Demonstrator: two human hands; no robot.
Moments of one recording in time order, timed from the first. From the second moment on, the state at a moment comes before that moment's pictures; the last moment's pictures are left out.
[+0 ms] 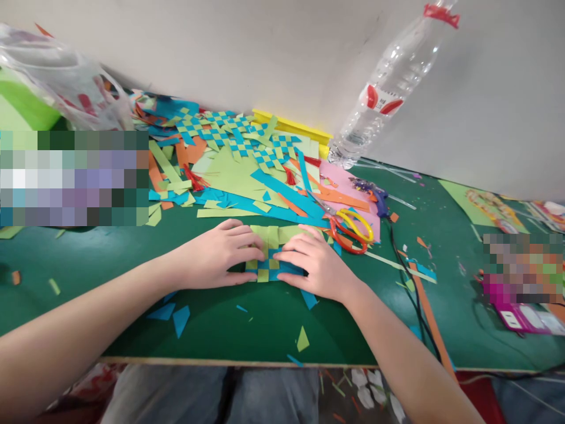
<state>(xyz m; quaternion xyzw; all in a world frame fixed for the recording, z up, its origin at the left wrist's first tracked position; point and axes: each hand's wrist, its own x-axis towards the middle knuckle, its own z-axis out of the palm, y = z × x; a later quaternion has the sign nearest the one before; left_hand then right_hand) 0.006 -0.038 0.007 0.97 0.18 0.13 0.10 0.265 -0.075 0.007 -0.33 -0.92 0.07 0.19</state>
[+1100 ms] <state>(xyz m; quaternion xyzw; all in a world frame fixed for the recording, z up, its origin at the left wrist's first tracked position) 0.007 -0.038 0.000 0.97 0.16 0.17 0.06 0.423 -0.008 -0.032 -0.76 -0.54 -0.26 0.25</state>
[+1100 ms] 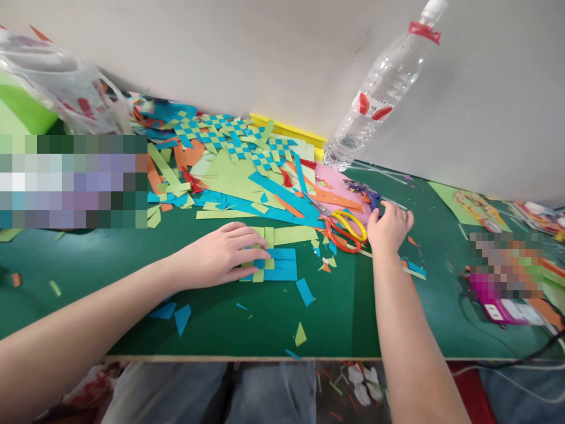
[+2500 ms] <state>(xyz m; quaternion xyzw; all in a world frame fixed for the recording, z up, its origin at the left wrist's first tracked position) 0.011 -0.038 0.005 0.94 0.22 0.24 0.12 0.438 -0.007 -0.028 -0.82 -0.52 -0.20 0.11</state>
